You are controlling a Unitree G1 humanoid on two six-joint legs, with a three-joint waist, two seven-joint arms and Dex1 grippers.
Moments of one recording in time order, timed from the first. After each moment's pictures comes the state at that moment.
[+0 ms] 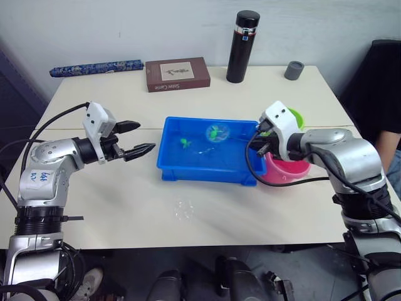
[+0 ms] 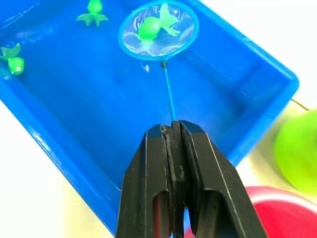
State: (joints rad) left arm -0.59 0.71 0.13 0.15 -0.38 0.40 -0.96; right arm -0.79 -0.68 0.10 -0.19 0.27 1.16 0.70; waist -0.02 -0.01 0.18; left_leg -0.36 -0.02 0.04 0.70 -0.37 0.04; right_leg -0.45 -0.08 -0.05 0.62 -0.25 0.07
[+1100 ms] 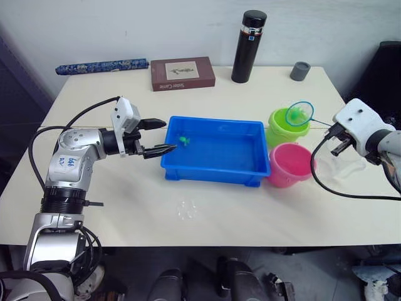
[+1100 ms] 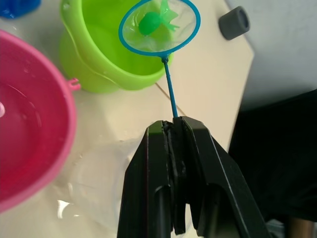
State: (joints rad) left arm -0.75 0.63 0.03 0.32 -0.35 0.30 -1.09; right arm -0.51 -1.08 0.05 -0.06 -0.08 0.55 0.62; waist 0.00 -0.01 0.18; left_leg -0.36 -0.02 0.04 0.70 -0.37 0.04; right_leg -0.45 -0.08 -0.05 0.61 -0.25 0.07
